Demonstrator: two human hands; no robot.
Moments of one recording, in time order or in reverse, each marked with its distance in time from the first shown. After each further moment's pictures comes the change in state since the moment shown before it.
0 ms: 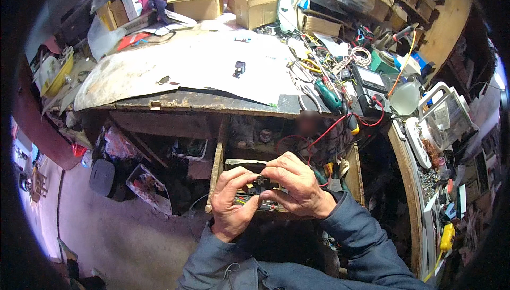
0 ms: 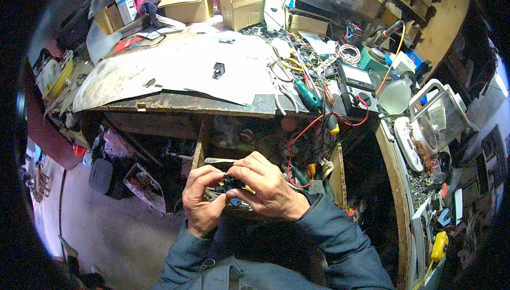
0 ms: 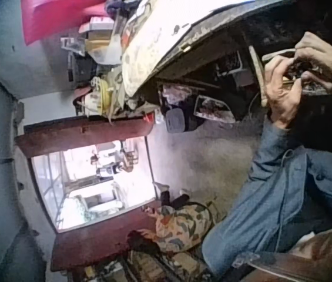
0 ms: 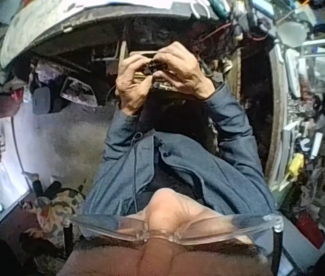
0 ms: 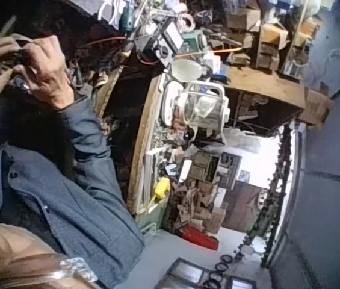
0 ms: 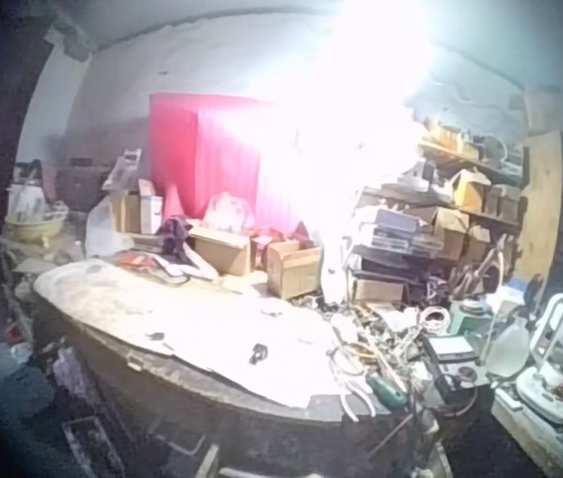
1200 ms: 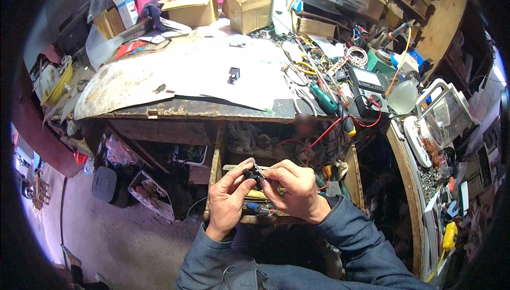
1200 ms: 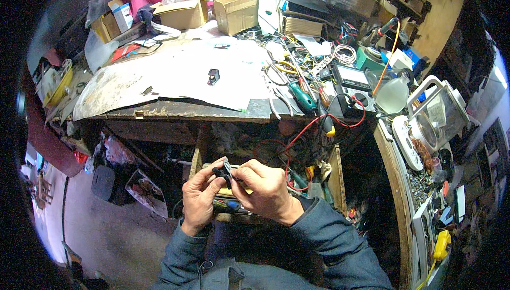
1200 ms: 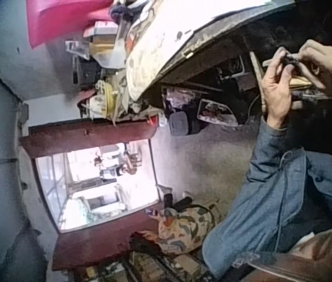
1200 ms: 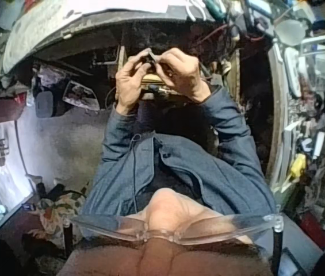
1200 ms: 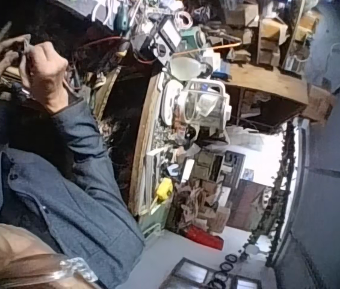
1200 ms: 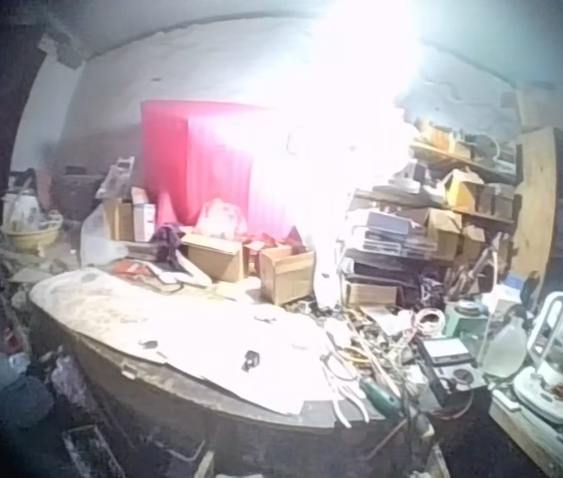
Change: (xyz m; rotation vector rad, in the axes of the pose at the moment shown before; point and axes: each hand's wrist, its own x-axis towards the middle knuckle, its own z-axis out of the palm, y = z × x) left_hand 0.011 -0.017 0.005 -0.521 -0.079 -0.425; right_hand -0.004 -0.002 0.016 -0.118 0.262 0.161
